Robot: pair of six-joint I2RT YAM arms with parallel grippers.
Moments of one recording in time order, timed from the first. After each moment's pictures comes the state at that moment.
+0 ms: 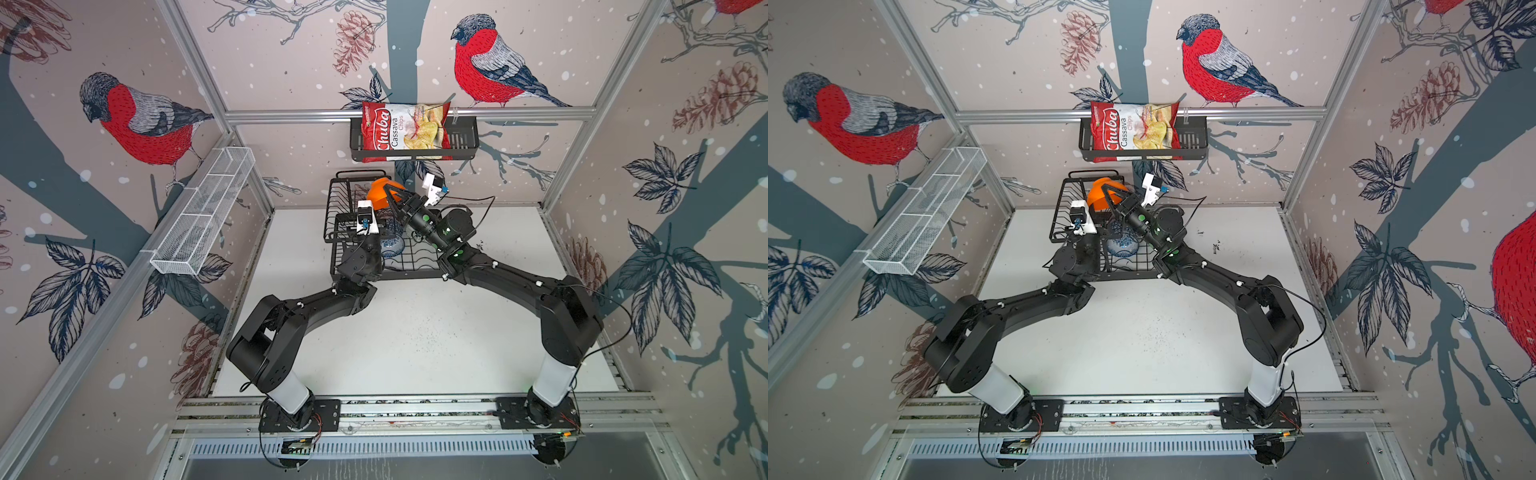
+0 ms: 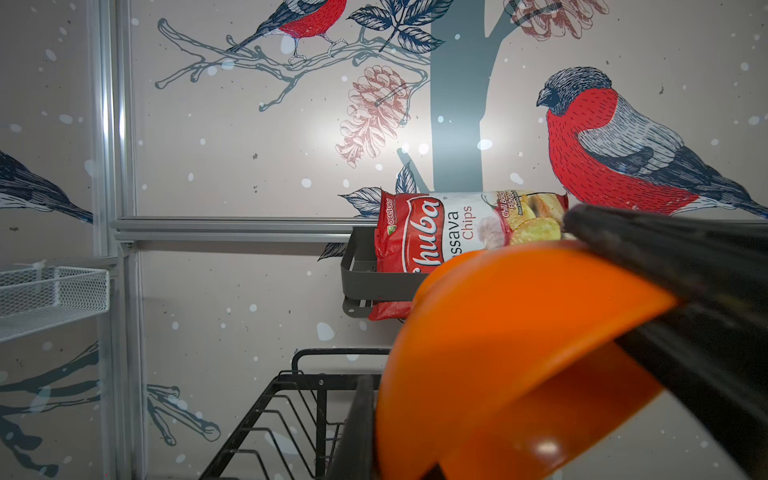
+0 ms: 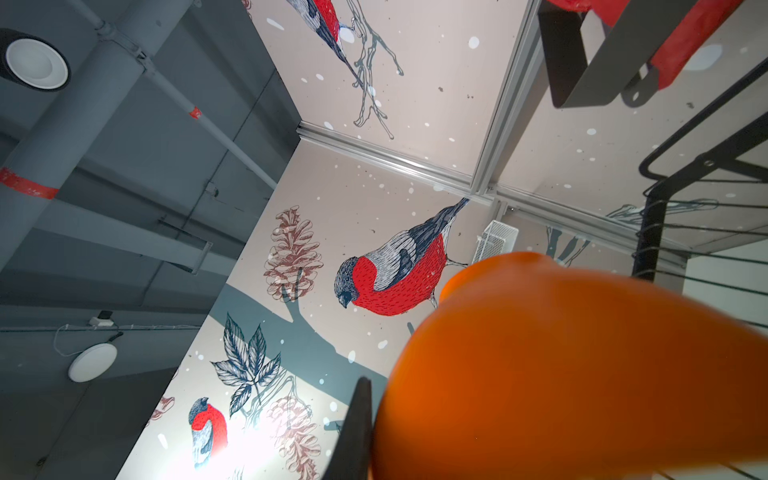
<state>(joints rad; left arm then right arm) -0.64 1.61 0.90 1.24 -0.61 0.31 0.76 1.80 1.37 0.87 -0.21 1.38</state>
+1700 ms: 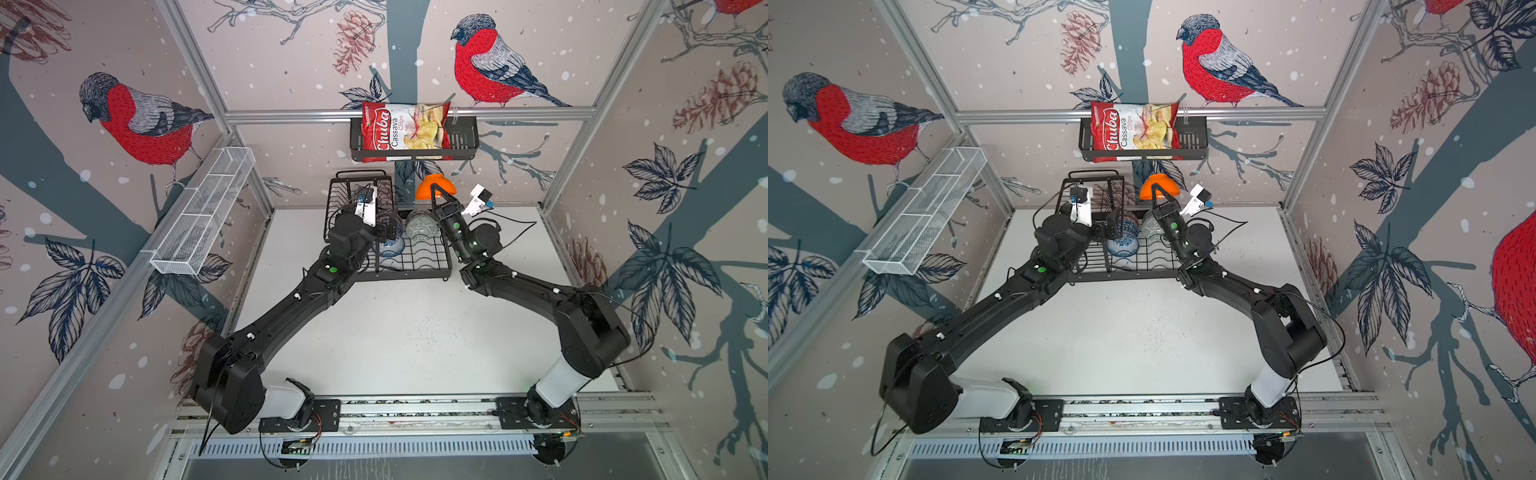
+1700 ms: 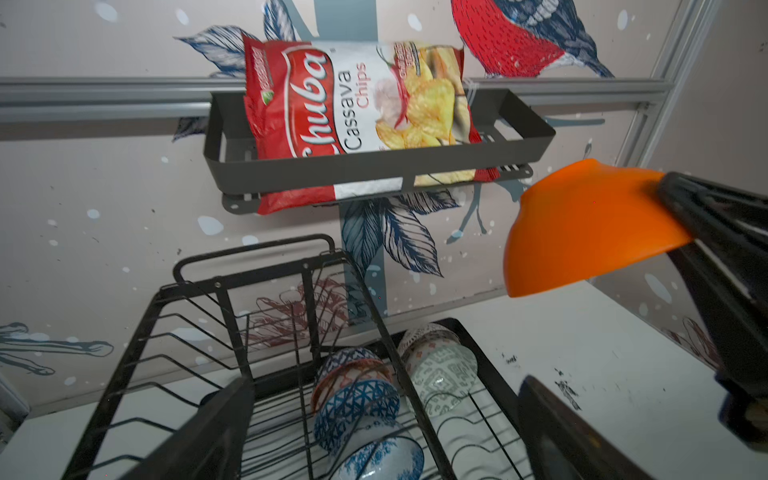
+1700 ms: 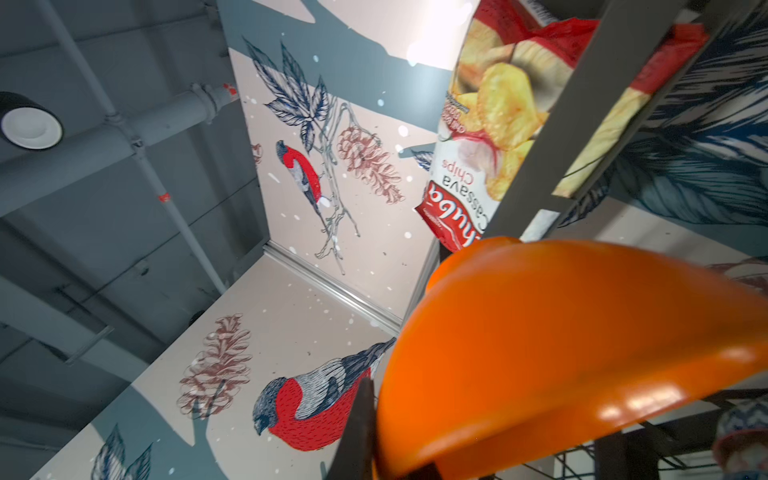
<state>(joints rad) -0.55 1.39 1.12 0.19 -0.19 -0.03 0.63 1.69 1.08 1.03 0.11 1.16</state>
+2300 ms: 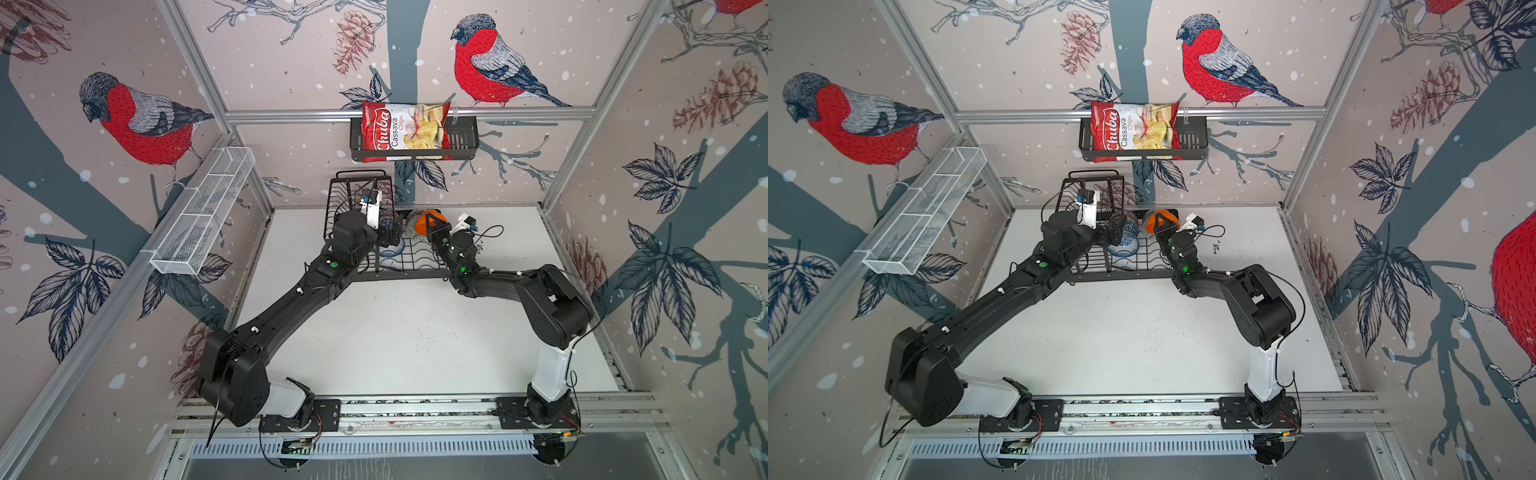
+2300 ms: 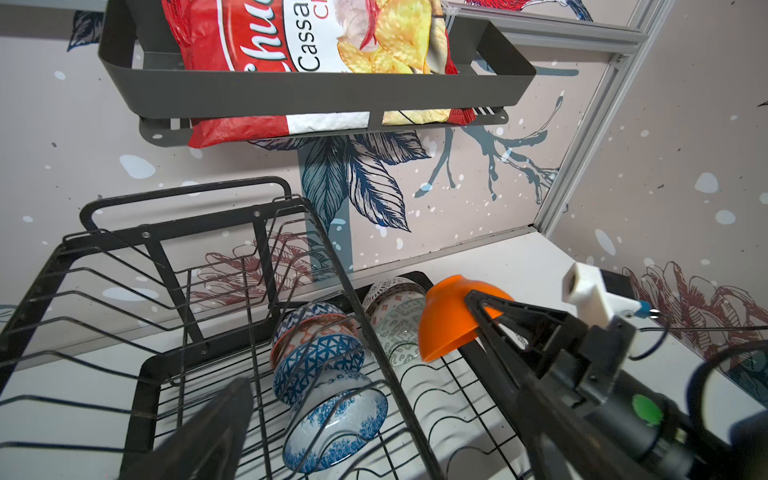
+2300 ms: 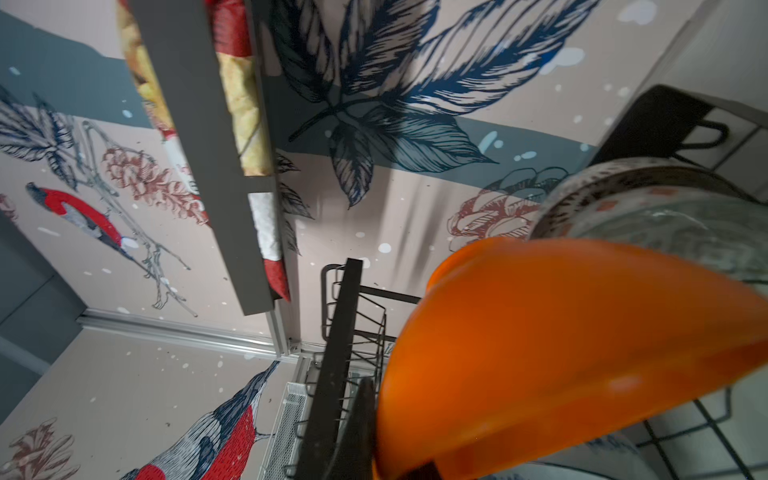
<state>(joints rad) -0.53 1.41 1.14 0.10 -0.08 -0.11 0.60 1.95 1.04 0.97 0.18 1.35</state>
